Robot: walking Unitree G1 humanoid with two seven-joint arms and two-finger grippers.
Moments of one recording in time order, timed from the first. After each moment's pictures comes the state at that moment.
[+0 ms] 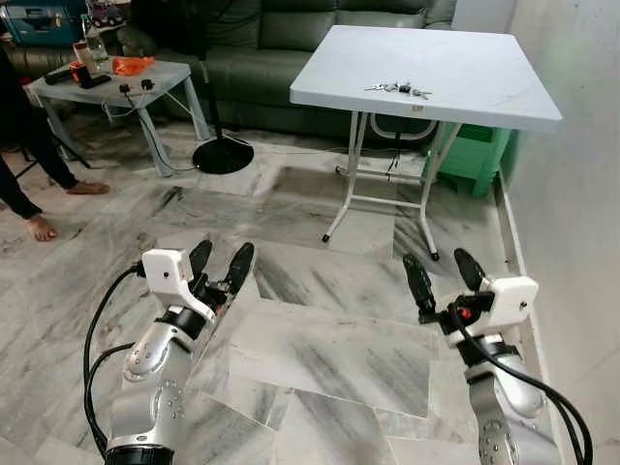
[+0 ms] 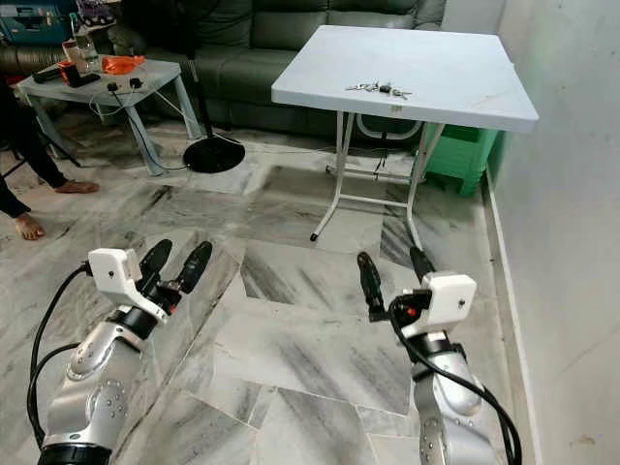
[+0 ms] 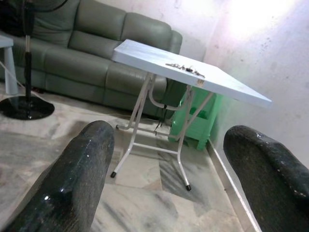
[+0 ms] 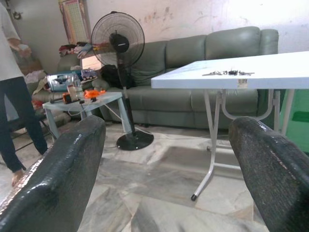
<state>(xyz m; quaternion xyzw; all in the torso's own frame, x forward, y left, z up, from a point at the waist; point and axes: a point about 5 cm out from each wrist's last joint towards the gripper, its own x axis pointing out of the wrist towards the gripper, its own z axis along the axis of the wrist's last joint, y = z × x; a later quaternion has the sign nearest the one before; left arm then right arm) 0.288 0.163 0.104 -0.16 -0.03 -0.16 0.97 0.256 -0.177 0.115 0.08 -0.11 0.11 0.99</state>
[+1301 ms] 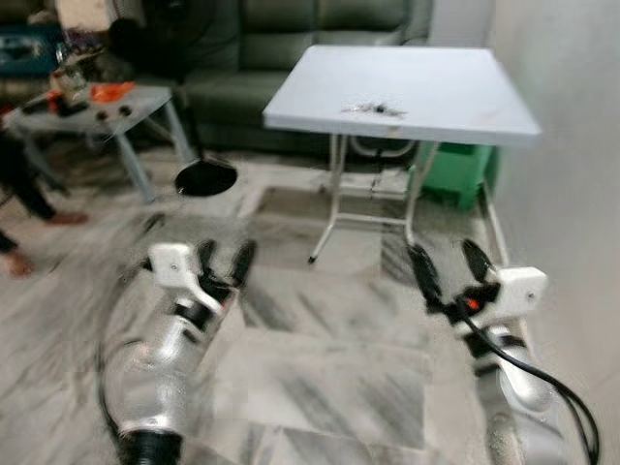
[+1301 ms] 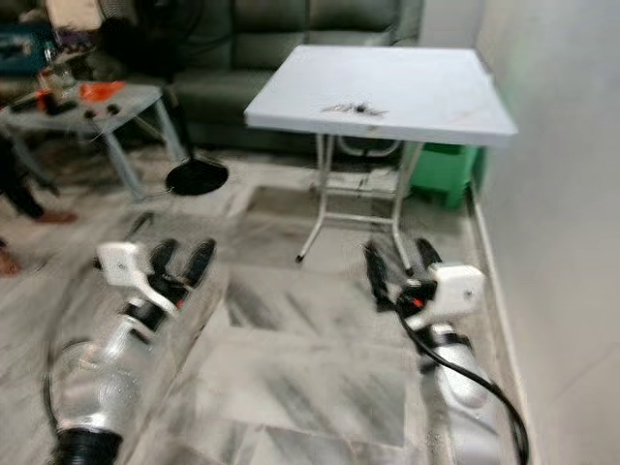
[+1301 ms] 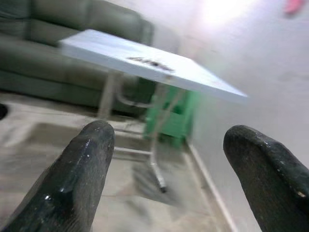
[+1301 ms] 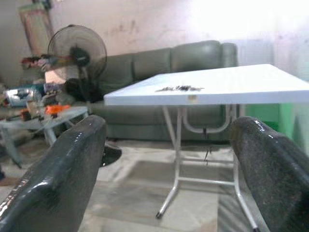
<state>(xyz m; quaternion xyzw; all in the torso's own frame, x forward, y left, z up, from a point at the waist) 0.297 0.135 0.096 -0.18 -0.01 -0.19 0.97 0.256 -0.196 0.114 0.07 -0.10 0.08 0.99</state>
